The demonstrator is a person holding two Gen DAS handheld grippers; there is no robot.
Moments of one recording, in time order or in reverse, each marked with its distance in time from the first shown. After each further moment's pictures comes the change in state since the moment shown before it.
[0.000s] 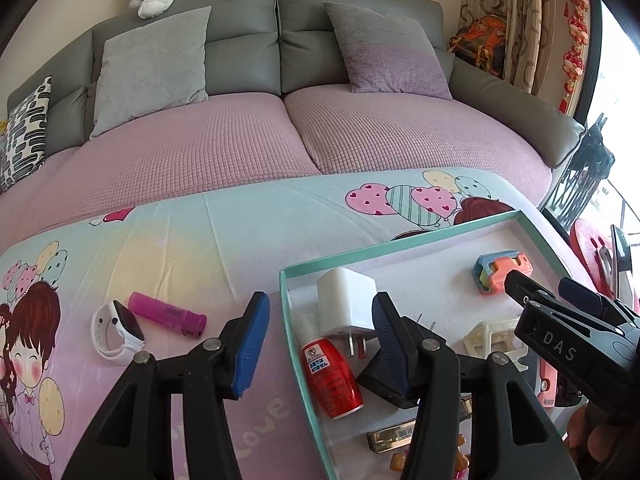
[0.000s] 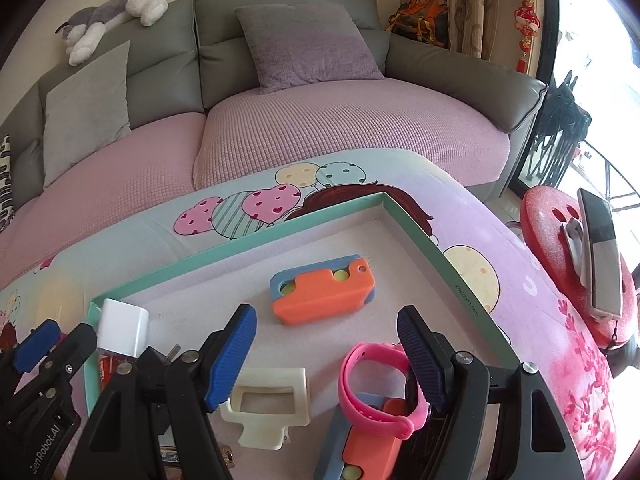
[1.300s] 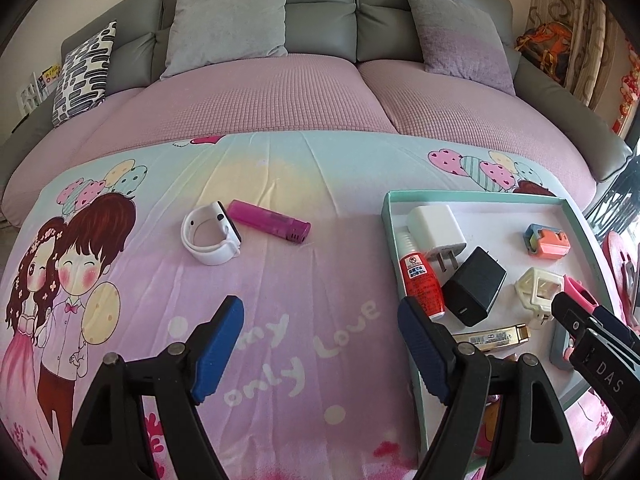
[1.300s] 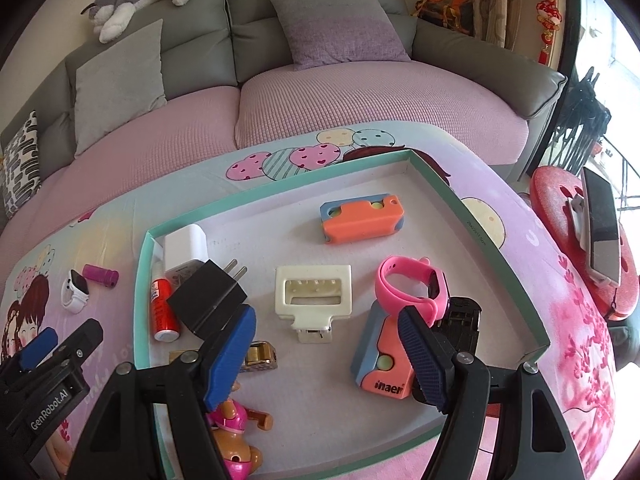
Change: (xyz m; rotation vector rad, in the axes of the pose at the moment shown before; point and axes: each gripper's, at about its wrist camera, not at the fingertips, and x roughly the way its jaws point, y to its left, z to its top) left arm -0.036 0.047 -0.044 -0.154 0.116 0.156; right arm -0.039 0.018 -0.041 -0.049 0.098 0.084
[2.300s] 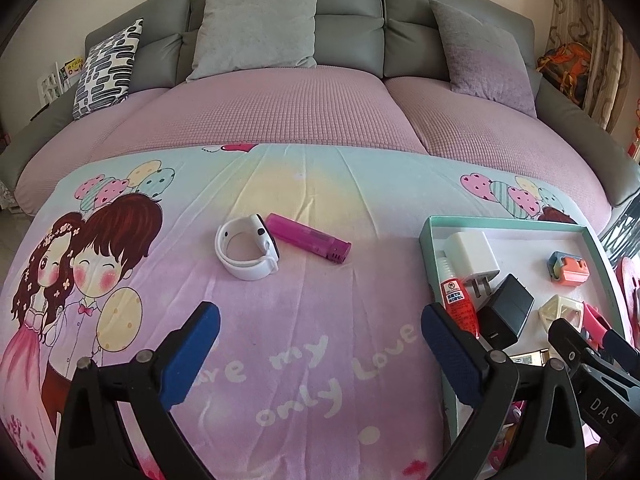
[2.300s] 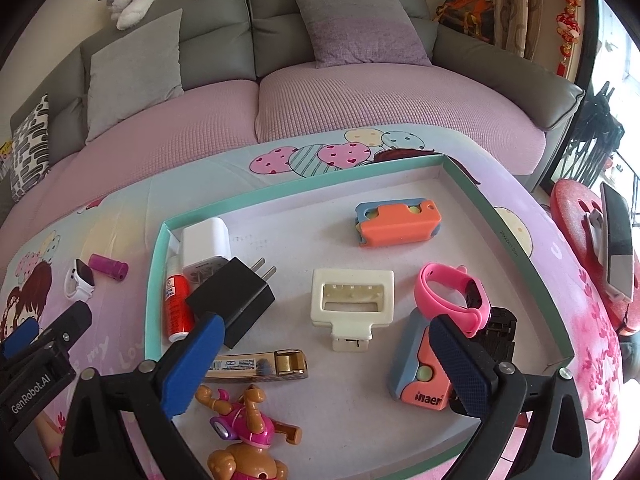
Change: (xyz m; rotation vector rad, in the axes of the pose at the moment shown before) left arm 0.004 0.025 0.005 -0.060 -0.050 0.051; right arm 0.008 0.021 0.002 -0.048 -0.012 0.023
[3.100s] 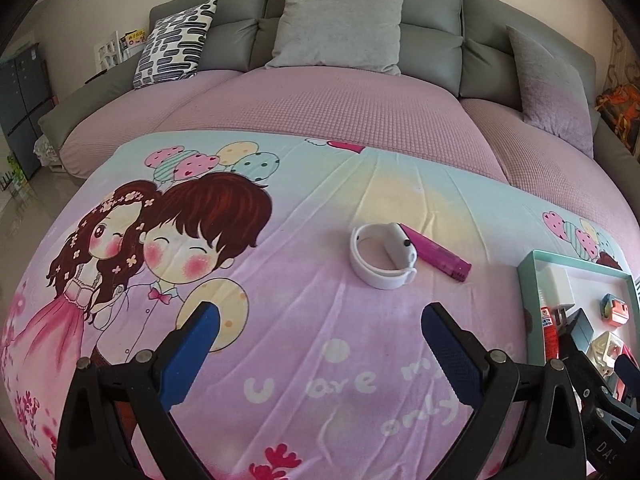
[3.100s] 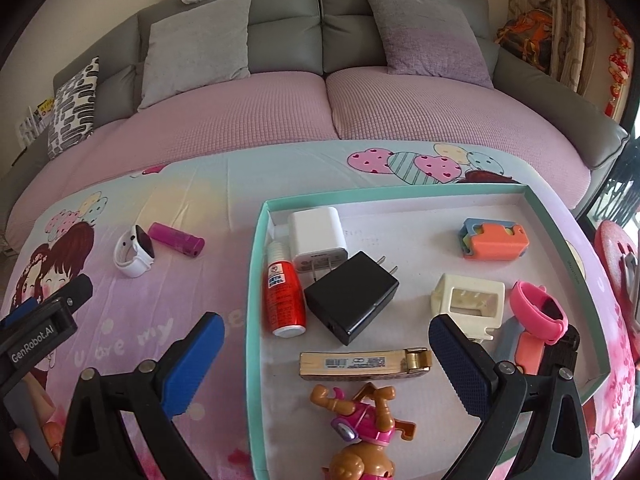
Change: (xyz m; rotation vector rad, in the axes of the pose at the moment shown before) left arm -0.002 0.090 -0.002 -0.166 -0.009 0.145; right arm -0.002 0.081 -0.012 -0.157 -0.011 0.110
